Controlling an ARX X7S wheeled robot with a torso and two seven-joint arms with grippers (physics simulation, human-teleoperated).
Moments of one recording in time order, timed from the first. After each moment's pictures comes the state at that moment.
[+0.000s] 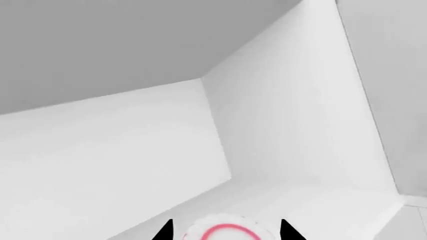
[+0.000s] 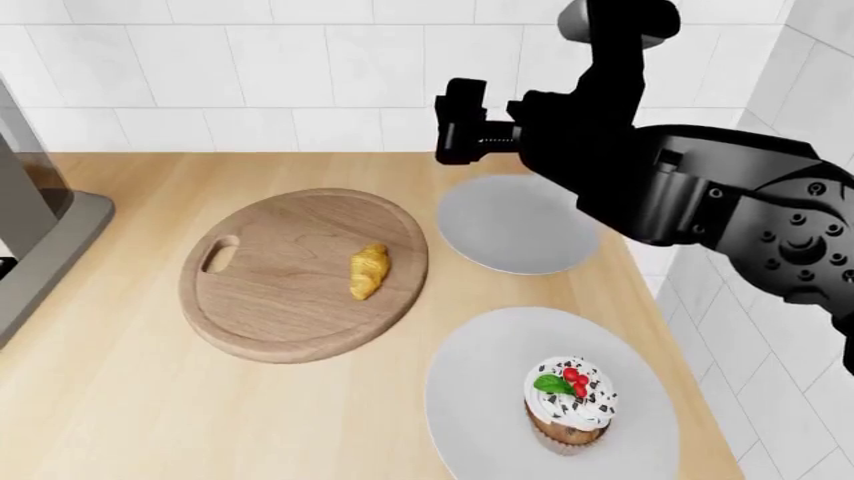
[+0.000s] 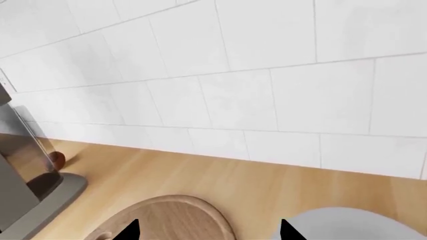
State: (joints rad) left arm -2.25 -0.05 0.21 -0.55 -0.38 -1.20 0.33; right arm 1.56 0.63 -1.24 0.08 1.83 0.34 0.47
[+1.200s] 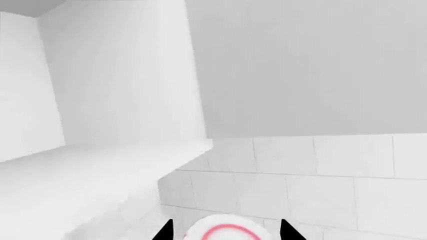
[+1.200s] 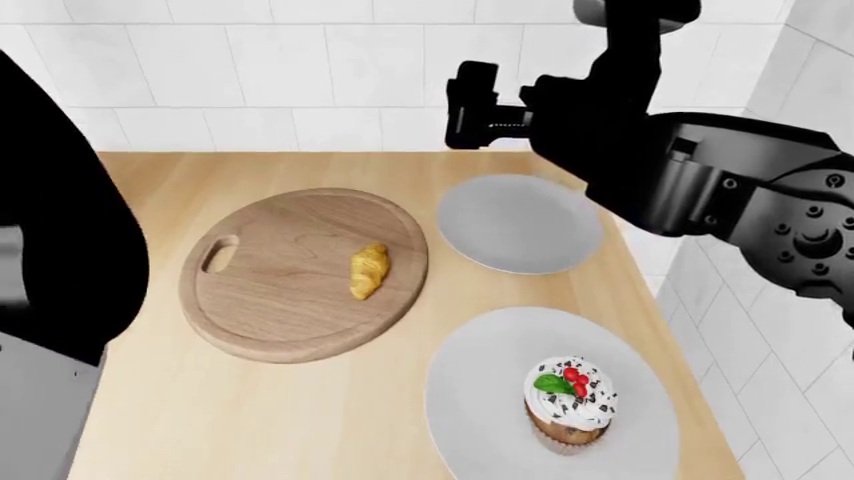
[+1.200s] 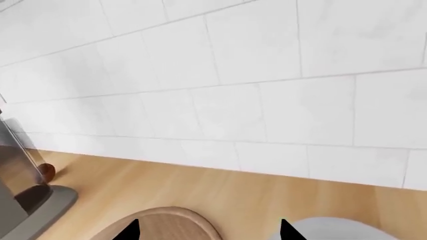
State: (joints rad) left arm -1.91 -0.03 -0.09 -0.12 -1.20 -1.52 -0.10; right arm 1.57 0.63 -1.22 0.08 1.81 0.34 0.49
